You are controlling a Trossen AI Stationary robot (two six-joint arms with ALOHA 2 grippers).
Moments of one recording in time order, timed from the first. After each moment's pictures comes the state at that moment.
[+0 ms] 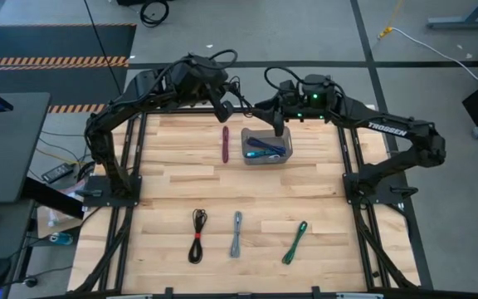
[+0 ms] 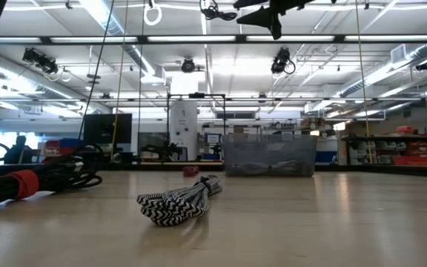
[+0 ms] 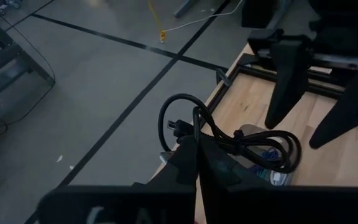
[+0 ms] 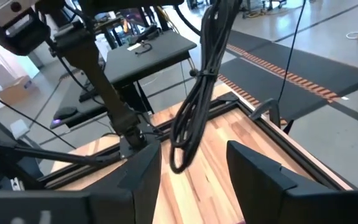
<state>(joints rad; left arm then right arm) 0.26 1.78 2.34 -1.13 -0.42 -0.02 -0.39 1.30 1.25 -0.17 -0.22 0.29</state>
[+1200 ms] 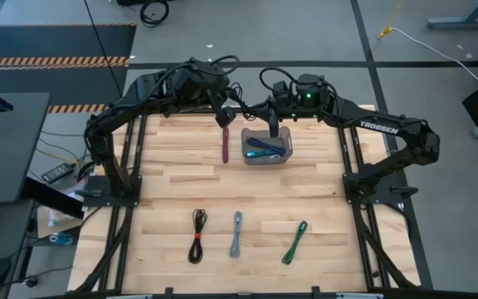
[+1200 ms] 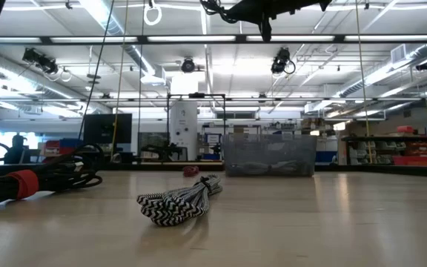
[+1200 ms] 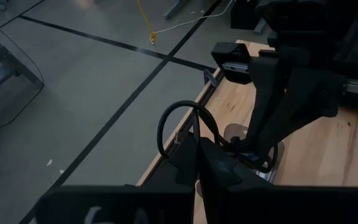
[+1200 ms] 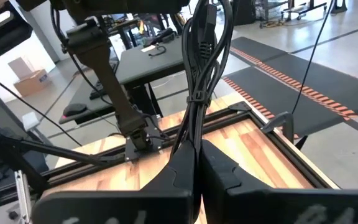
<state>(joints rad) 0.22 1.78 2.34 -1.13 -0.42 -0.04 -0.40 1.36 1.25 -0.07 -0.28 0.23</state>
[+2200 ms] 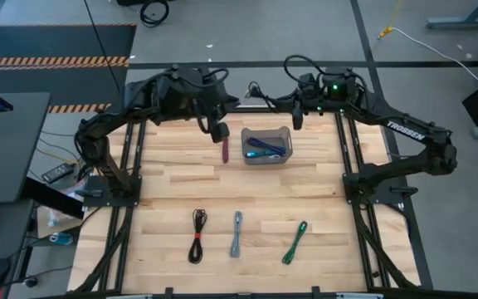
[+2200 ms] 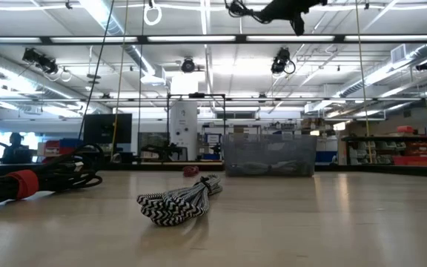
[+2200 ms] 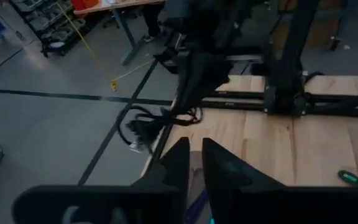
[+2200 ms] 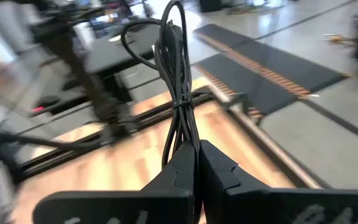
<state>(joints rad) 0.12 1.74 2.35 -1.03 -0.31 0.13 -0.49 1.16 1.25 -0.37 -0.25 0.19</state>
